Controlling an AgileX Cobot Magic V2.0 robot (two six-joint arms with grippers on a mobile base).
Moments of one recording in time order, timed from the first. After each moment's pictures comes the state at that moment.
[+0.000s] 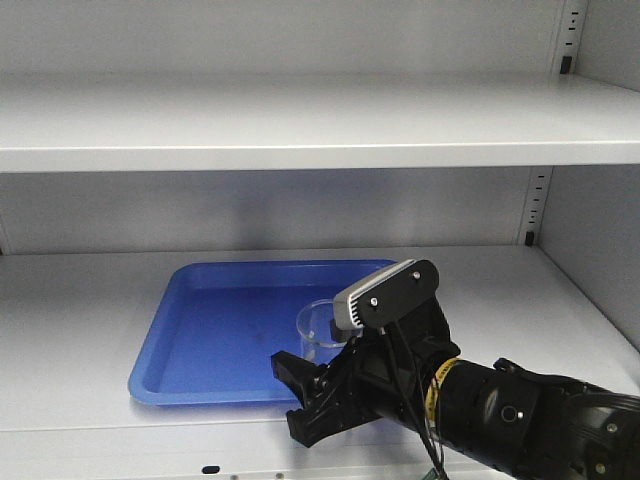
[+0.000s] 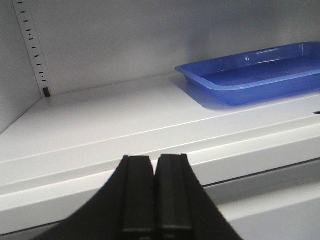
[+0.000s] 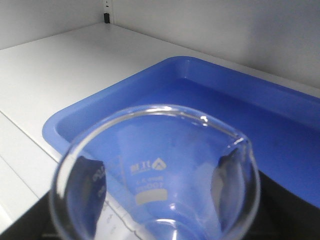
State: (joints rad) left arm -0.13 -0.01 0.03 0.05 0.00 0.09; right arm 0.58 1.50 -0.97 -0.70 -0.24 0.57
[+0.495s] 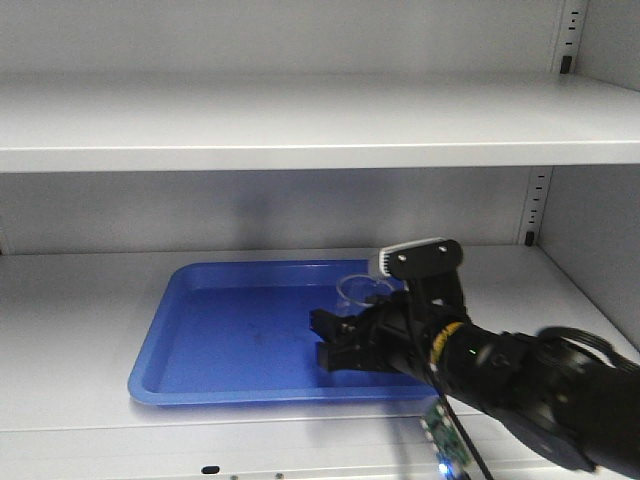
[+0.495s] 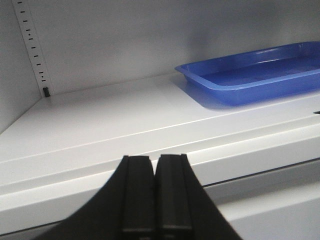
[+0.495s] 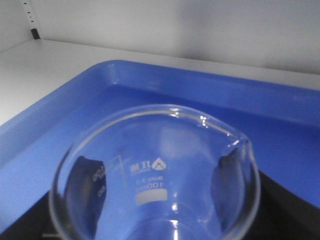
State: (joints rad) left arm -0.13 -0.01 0.03 0.05 0.00 0.09; right arm 0.47 1.66 -1.11 -0.55 -0.23 0.57
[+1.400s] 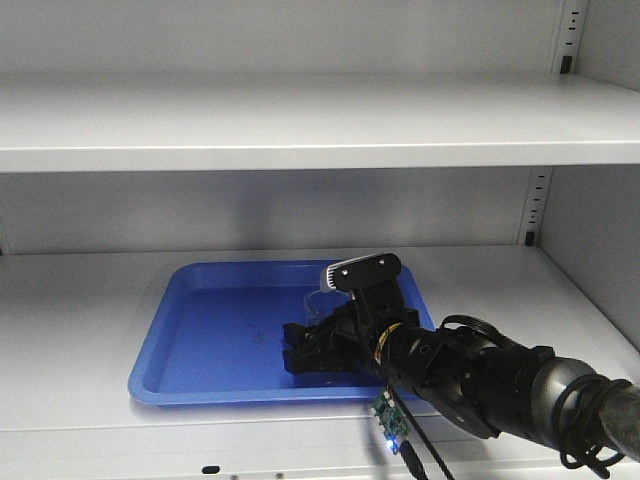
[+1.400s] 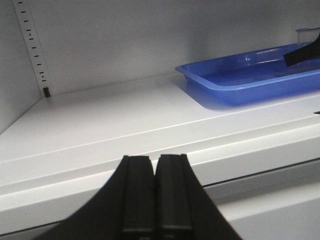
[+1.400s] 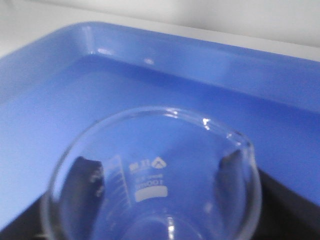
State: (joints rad) left arm -0.13 -0.01 0.03 0.05 0.00 0.09; right arm 0.47 1.91 -1.30 -0.56 -0.20 0.51
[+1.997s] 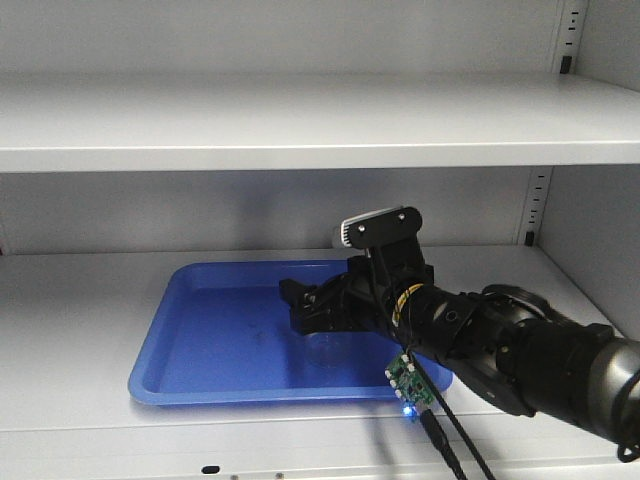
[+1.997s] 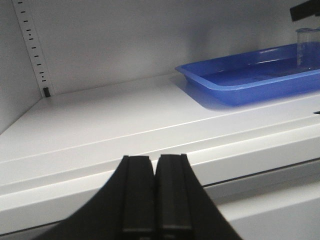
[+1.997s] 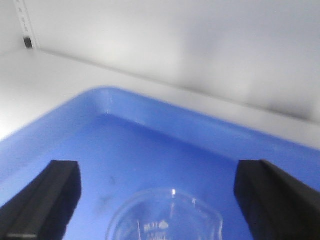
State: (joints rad) left arm -0.13 -0.01 0.03 0.05 0.00 0.09; right arm 0.47 1.77 -1.29 -0.56 -0.20 0.49
